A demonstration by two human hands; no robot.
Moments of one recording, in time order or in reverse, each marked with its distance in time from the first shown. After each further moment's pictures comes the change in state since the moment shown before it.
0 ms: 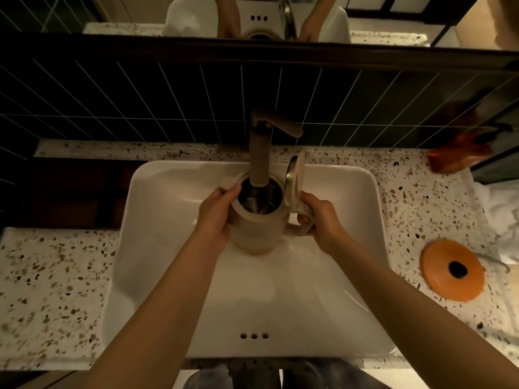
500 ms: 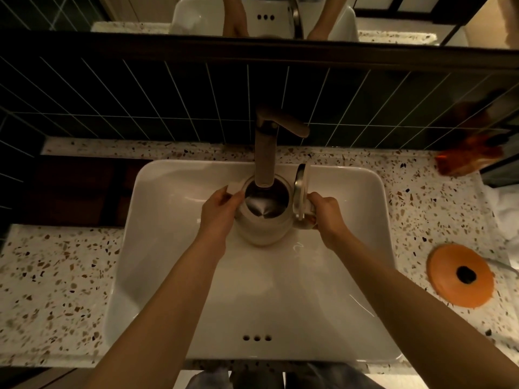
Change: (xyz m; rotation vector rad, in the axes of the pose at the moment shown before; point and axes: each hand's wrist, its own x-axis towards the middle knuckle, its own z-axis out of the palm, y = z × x) left_hand -0.001 -0.004 -0.007 0.255 0.071 0.075; right_hand 0.008 -0.005 0.001 -0.143 0.088 -0.092
